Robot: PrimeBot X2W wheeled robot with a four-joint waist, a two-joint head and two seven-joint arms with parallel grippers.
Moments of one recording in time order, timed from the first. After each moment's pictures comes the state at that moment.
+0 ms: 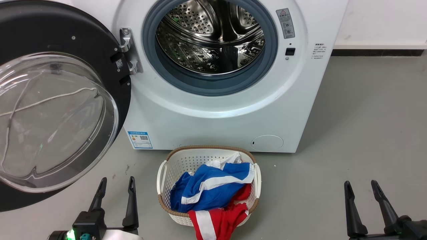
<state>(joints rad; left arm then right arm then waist) 0.08 0.06 0.03 0.09 -0.06 -0.03 -0.26 0.19 -0.05 -0.05 -0.02 0.15 0.13 -0.26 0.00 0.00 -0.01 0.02</state>
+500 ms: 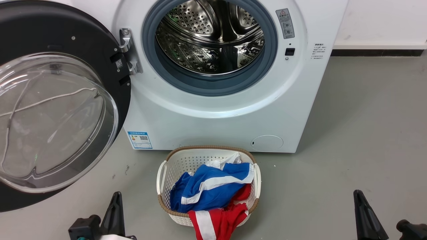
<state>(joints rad) 0.10 0.05 0.04 0.17 -0.16 -0.03 -0.22 0.19 -0.05 -0.05 0.05 0.26 0.13 -0.24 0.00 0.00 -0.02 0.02</state>
